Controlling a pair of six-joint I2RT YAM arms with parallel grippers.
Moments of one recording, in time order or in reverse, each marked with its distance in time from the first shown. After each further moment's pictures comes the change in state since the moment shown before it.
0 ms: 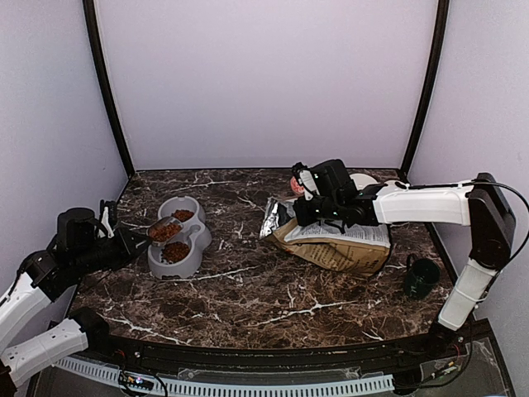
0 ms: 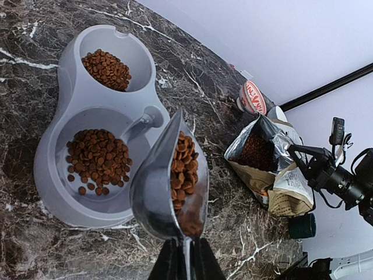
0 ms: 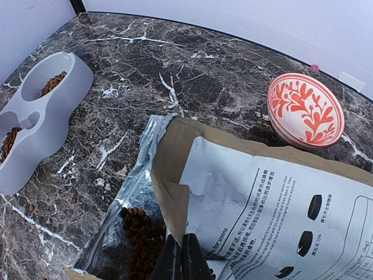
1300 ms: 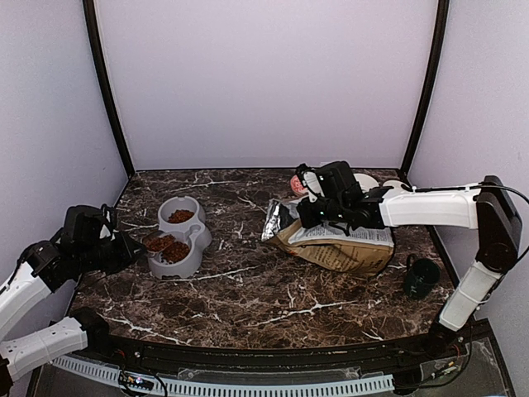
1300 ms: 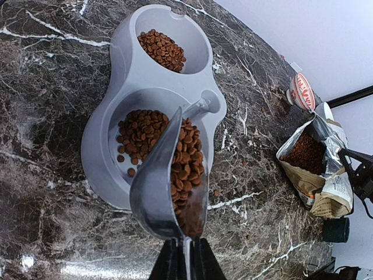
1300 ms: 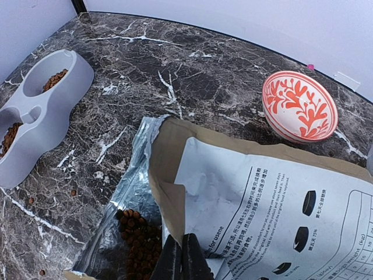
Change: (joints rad) left arm 0.003 0.071 0.057 -0.180 -0.111 0.013; right arm 0.000 -0.048 -0.050 0.008 0.005 -0.011
